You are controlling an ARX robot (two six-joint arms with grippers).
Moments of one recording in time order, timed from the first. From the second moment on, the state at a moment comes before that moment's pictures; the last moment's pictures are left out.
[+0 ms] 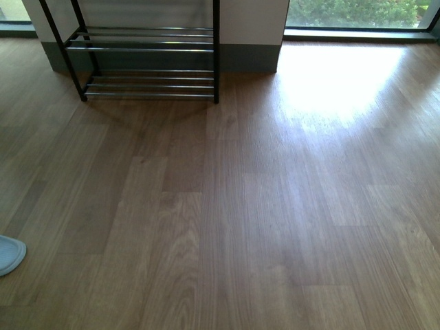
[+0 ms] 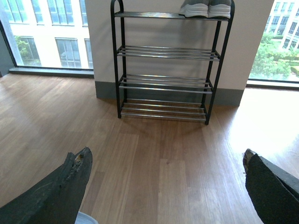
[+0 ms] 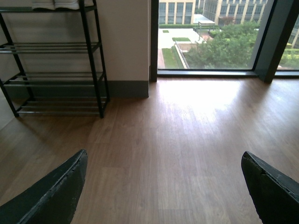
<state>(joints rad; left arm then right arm) 0.00 0.02 0.01 0.00 0.00 -0.01 0.00 0.00 0.02 0.00 0.00 0.00</state>
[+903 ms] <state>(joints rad) 0.00 0.02 0.01 0.00 0.00 -0.01 0.00 0.00 0.02 0.00 0.00 0.00</state>
